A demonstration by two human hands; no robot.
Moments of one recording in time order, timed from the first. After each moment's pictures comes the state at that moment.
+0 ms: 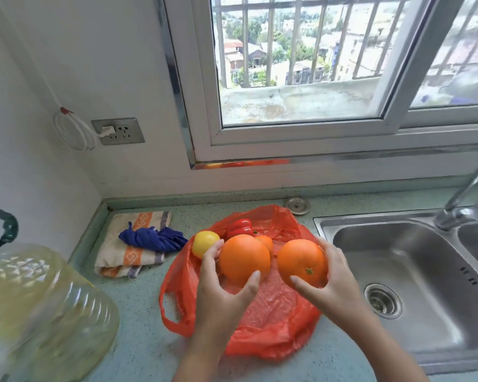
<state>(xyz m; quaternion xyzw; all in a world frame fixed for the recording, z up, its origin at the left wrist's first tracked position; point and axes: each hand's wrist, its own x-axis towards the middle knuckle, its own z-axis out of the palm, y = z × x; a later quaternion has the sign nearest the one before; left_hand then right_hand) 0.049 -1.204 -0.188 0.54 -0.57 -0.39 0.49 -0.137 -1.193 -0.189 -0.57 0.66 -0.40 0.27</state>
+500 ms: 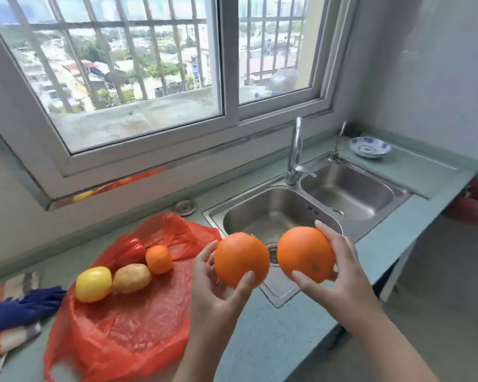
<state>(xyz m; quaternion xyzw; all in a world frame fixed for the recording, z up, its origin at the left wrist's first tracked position) -0.053 -1.129 -0.172 0.30 -0.60 -0.61 0.43 -0.201 -1.021 -0.147 -0.41 0.74 -0.51 0.12</state>
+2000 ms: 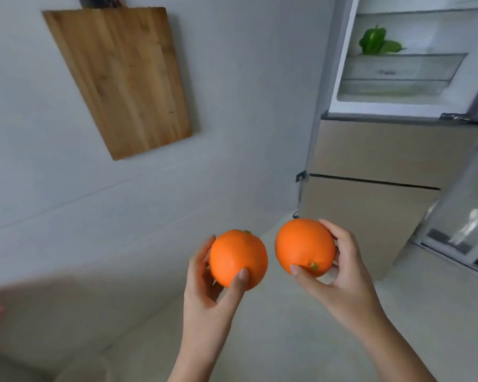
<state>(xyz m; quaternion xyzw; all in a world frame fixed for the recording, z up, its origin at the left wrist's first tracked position) -0.585 -0.481 -0.141 -0.25 -0.62 -0.74 -0.11 -0.473 -0.338 -0.139 0.24 0.77 -0.46 -0.37</state>
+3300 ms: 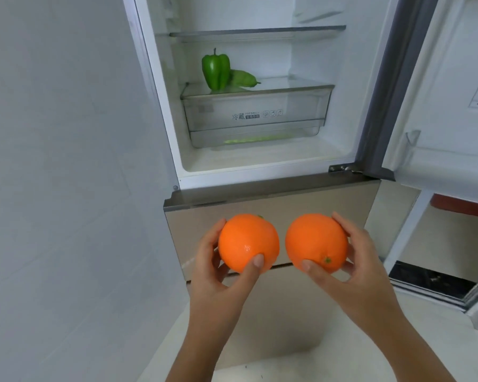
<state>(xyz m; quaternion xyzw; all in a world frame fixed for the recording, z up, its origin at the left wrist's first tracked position) -0.661 0.142 -0.121 -0.44 -0.56 -0.66 -0.22 -0.493 0.214 -0.121 0.41 0.71 -0.32 -0.47</state>
